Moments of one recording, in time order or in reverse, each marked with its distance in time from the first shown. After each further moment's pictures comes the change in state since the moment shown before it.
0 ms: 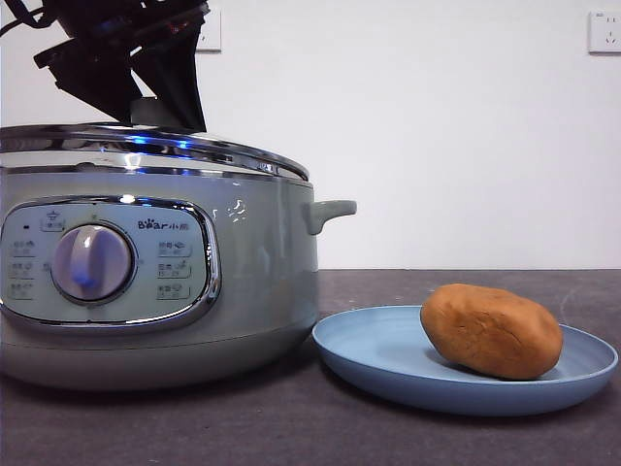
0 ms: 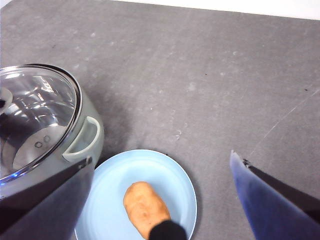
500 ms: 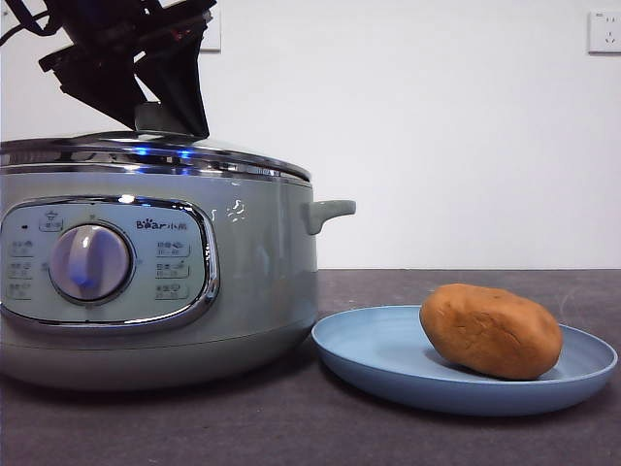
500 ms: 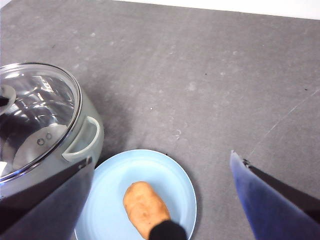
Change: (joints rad) left arm 0.000 0.008 -0.008 0.025 0.023 0.008; right arm 0.000 0.000 0.000 0.000 0.000 0.000
